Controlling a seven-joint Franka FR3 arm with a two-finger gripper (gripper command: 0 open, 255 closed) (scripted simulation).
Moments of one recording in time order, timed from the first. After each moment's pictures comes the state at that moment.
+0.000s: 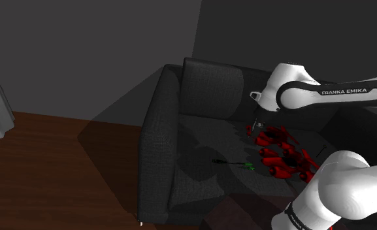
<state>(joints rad) 0.06 -0.78 -0.25 -2.83 -0.17 2.12 -0.47</state>
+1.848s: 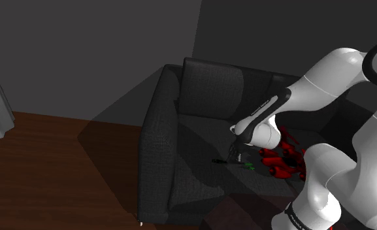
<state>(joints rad) 0.96 -0.06 -1.07 -2.90 0.58 2.97 -1.50</state>
